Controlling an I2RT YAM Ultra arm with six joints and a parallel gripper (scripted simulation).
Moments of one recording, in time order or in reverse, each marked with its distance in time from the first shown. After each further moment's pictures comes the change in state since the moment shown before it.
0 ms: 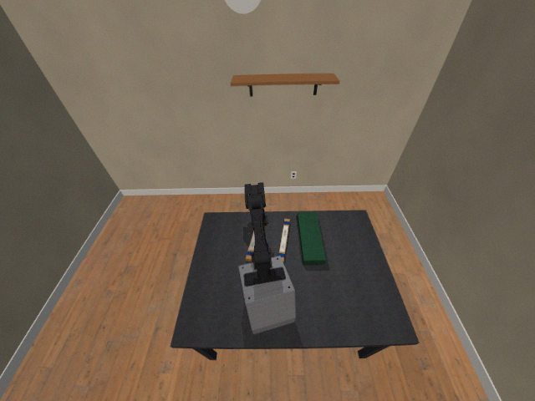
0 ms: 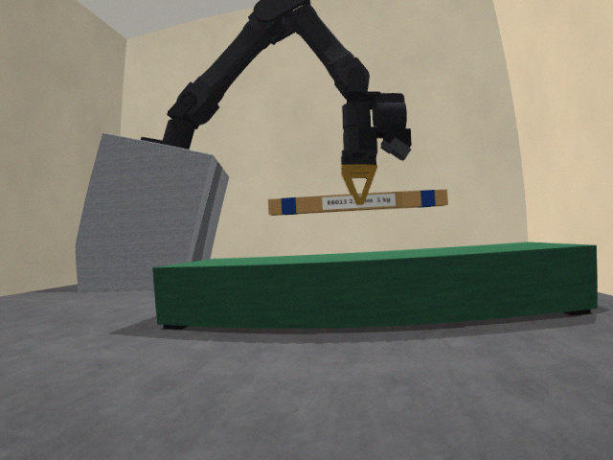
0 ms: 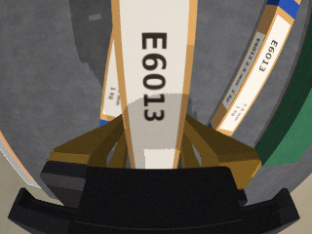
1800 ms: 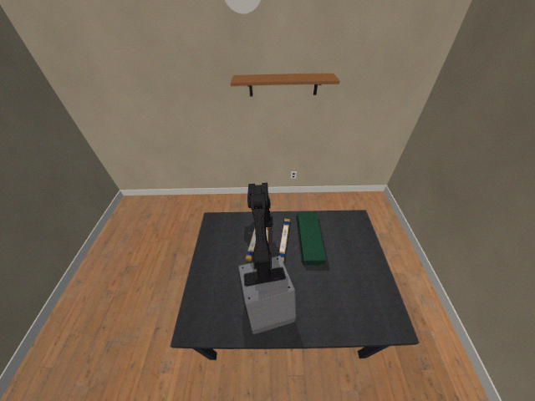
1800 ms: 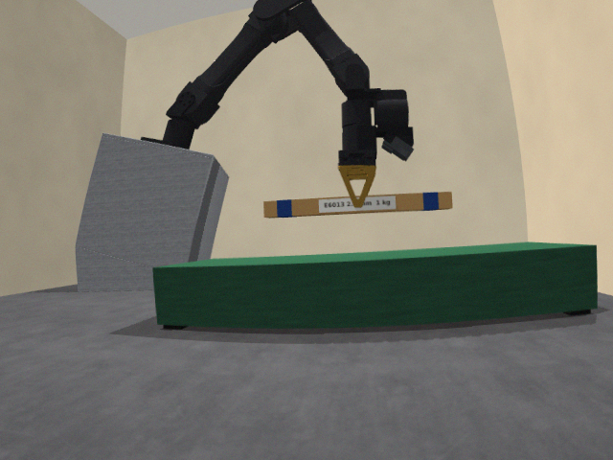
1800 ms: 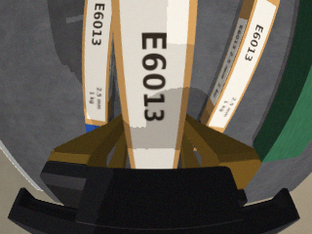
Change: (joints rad) arm -0.087 0.029 0.000 0.012 -0.016 -0.009
